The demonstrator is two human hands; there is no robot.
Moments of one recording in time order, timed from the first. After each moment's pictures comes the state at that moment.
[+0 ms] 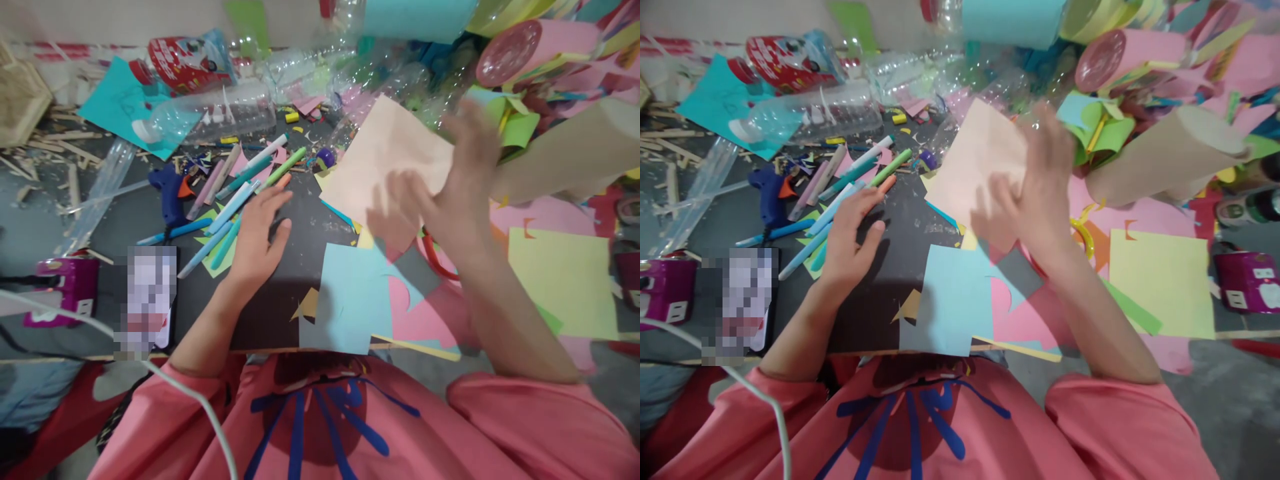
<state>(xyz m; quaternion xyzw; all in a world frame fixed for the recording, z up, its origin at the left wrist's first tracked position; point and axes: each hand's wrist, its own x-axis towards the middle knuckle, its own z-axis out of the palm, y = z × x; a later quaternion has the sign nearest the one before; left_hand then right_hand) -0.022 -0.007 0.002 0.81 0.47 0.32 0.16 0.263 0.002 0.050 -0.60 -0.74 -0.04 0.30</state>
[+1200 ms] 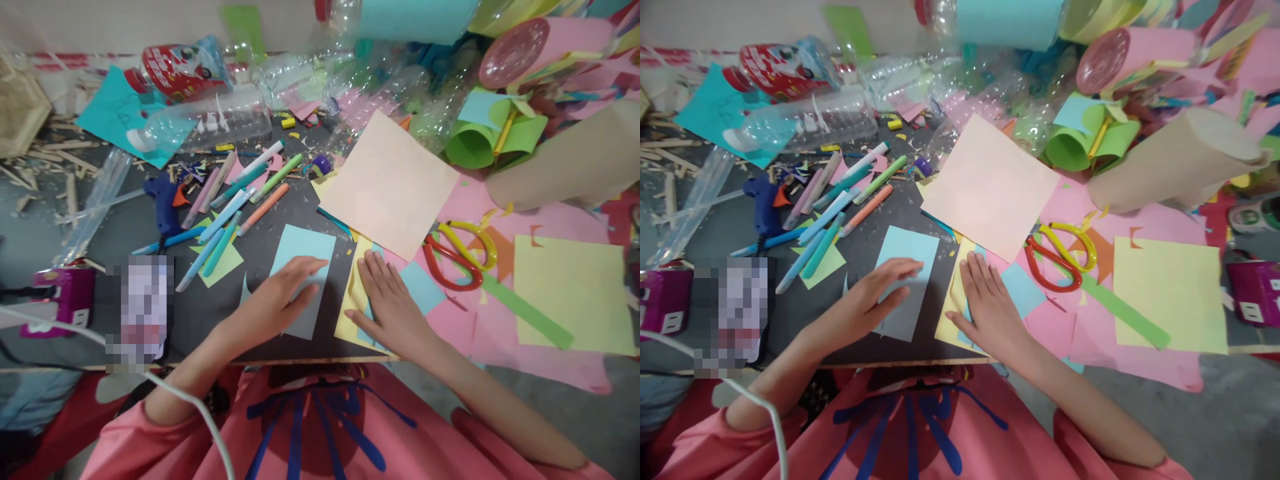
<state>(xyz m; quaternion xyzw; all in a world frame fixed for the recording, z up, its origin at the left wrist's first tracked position) -0.010 -0.055 0.023 0.78 0.39 0.15 0.47 0.239 -0.123 -0.024 -0.54 -0.82 0.17 0.07</state>
